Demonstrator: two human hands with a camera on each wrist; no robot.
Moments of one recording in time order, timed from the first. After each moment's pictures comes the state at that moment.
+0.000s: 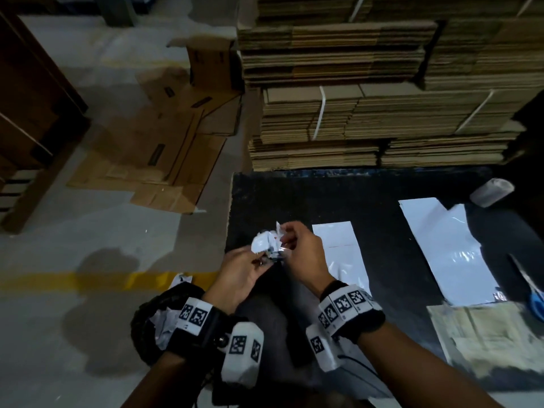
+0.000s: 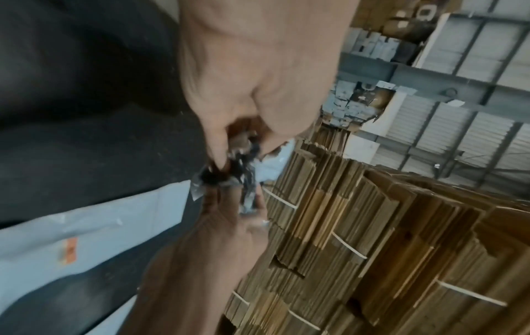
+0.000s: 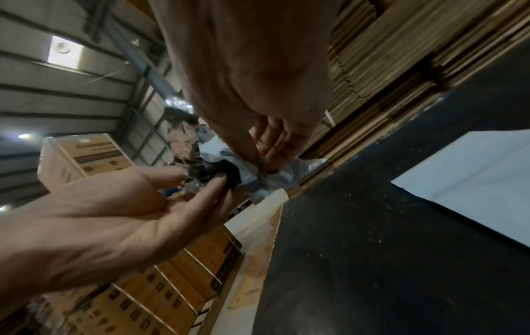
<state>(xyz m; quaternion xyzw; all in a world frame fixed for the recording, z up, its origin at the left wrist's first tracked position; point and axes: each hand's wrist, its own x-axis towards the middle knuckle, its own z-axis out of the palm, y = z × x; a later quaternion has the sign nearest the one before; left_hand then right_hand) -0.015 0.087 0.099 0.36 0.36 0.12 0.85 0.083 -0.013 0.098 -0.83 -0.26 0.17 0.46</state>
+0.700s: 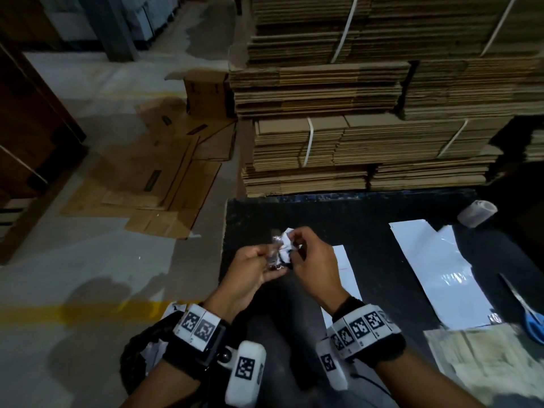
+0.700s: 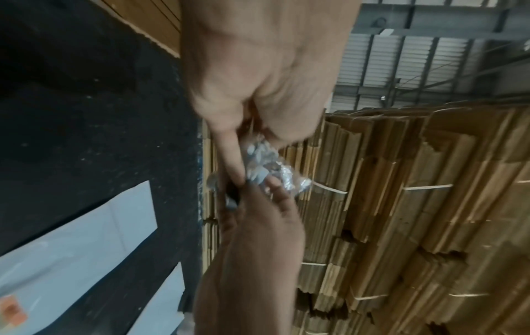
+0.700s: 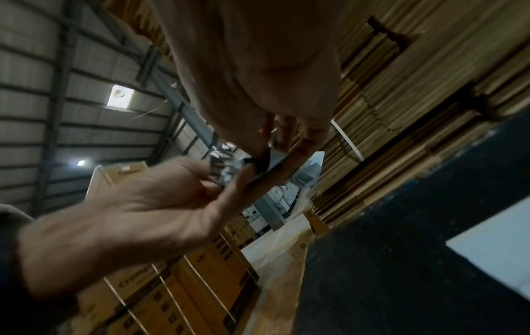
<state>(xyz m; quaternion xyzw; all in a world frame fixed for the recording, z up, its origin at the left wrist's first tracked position) 0.021 0.084 0.146 0.52 0.29 0.07 0.80 0.107 -0.028 0.141 -0.84 -0.30 0.09 0.45</state>
